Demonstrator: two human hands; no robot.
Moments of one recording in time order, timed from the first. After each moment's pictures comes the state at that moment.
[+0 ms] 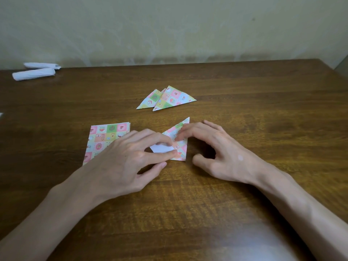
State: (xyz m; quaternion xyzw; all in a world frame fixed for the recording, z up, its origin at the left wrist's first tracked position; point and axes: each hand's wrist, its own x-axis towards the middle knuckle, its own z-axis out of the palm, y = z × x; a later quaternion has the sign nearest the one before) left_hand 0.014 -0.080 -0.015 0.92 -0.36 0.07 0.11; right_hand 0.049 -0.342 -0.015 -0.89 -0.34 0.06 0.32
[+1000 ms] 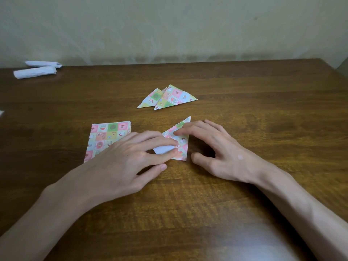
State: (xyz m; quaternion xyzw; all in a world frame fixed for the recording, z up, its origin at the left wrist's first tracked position) left_hand 0.011 -0.078 -0.010 0.93 -0.36 0.01 0.08; right_hand 0.049 -0.341 -0.015 -0.89 -0.34 0.06 0.29
